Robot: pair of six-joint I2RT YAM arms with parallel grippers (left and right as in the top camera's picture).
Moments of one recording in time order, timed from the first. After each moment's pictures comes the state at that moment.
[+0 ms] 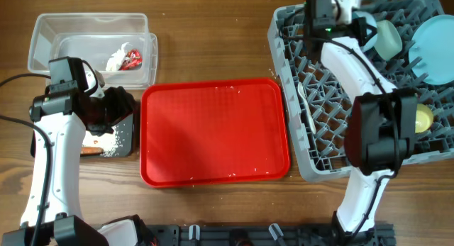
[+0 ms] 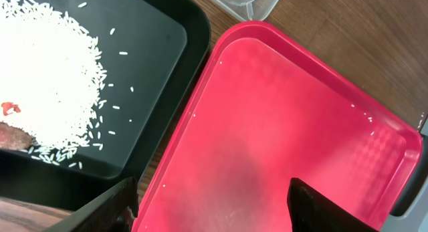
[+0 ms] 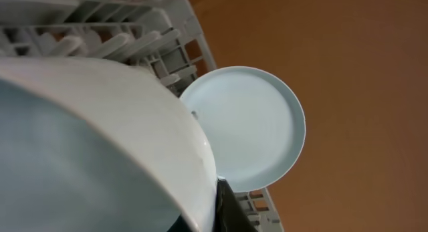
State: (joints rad) left arm 0.24 1.41 1.10 -0.96 0.25 -0.37; right arm 0.17 2.12 1.63 -0.49 1.25 -0.15
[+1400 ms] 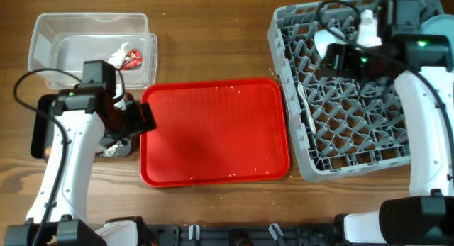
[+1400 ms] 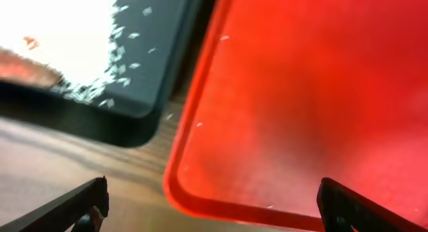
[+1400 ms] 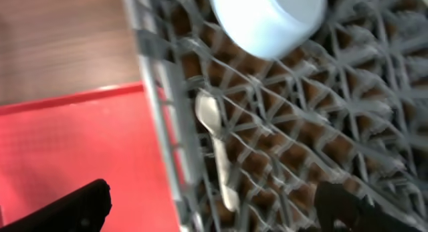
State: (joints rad) left arm 0.08 1.41 1.10 -1.16 0.08 -0.32; right arm -0.04 1.60 1.63 -1.21 -0.16 0.11
